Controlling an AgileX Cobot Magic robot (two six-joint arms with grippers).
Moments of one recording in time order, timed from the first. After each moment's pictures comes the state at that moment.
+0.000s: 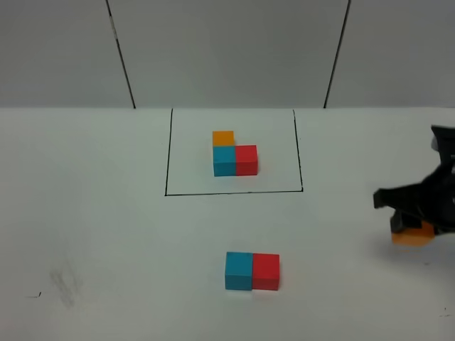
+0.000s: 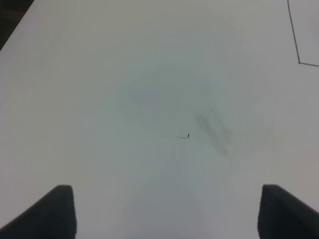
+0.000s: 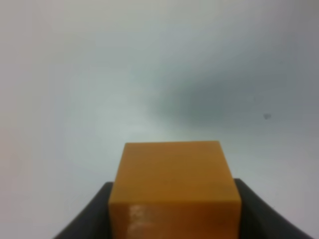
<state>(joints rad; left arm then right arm) 0.03 -0.01 -0.51 0.10 1.07 -0.19 0.17 1.59 -1.07 0.11 0.77 0.16</state>
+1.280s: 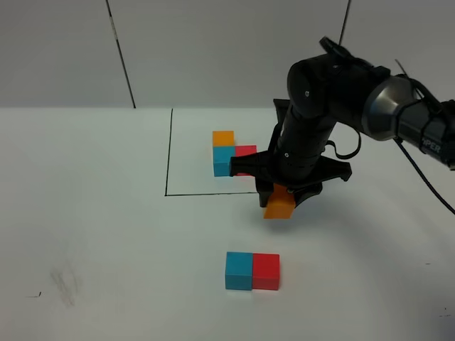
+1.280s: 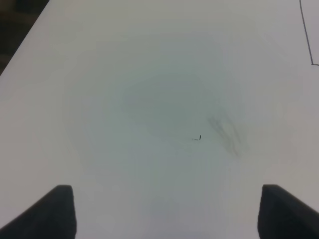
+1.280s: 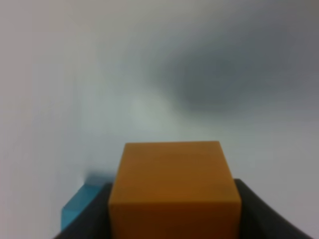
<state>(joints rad) 0.03 -0.01 -0.51 0.14 1.07 -0.19 0.53 2.12 -1.74 0.07 1.06 0.48</state>
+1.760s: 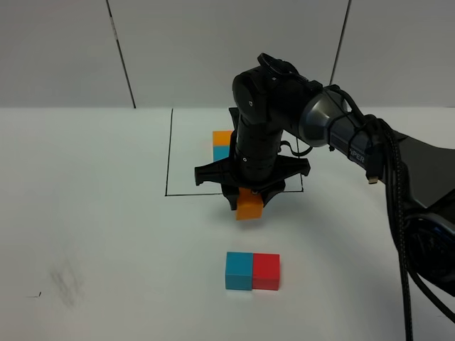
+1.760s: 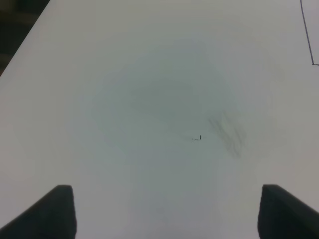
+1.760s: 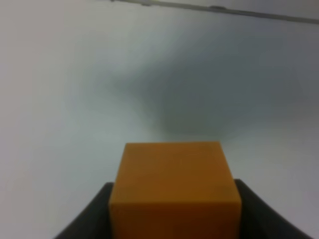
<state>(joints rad) 0.03 -0.01 -0.51 0.14 1.07 -0.19 0.61 2.34 -2.06 0.01 1.20 0.48</state>
